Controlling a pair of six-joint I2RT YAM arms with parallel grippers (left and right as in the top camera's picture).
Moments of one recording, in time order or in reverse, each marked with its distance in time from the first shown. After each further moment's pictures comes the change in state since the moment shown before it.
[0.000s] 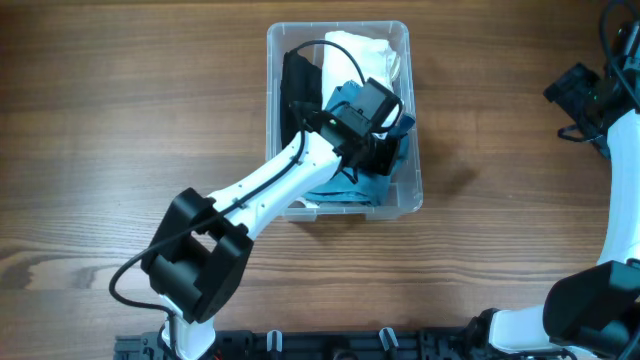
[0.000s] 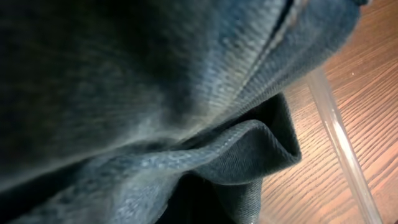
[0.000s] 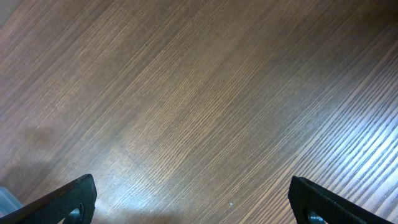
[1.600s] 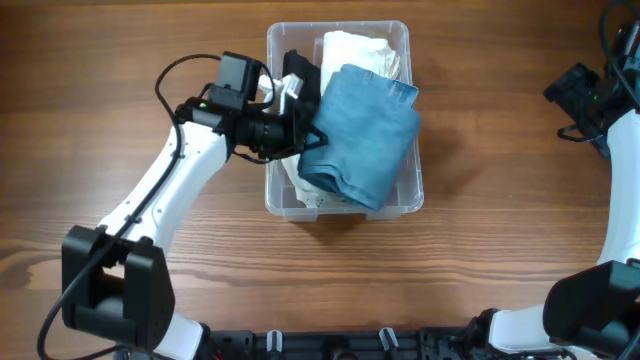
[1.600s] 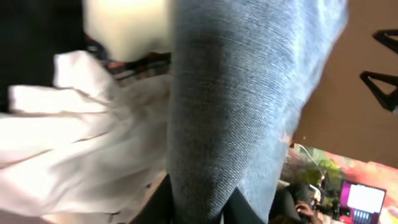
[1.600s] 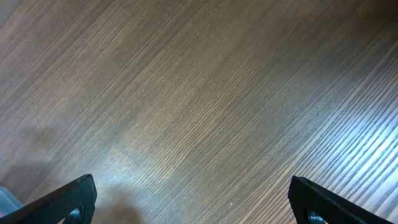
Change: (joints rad) left arm 0.455 -0.255 -0.232 -0.058 0.561 -0.120; right arm 0.000 0.000 0.000 0.000 0.000 0.000
